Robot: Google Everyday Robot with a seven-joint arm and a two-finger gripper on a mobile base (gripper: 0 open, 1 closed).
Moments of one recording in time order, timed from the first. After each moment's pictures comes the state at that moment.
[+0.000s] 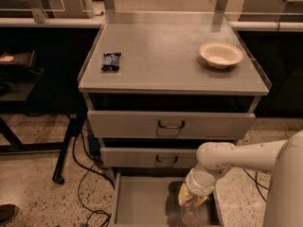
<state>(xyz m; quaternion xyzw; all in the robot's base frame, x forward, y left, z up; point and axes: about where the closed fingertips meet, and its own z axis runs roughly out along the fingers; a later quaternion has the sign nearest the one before) 0.428 -0.145 0.424 0.01 -0.99 -0.13 0.08</state>
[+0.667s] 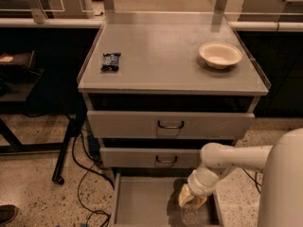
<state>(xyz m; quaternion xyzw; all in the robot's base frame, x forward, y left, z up) 0.432 -0.148 0.394 -0.01 -0.98 -0.17 0.11</state>
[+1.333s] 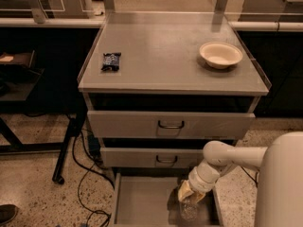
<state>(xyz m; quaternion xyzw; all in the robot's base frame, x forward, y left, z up) 0.457 -0.152 0.373 -0.01 -0.97 -0.20 0.11</state>
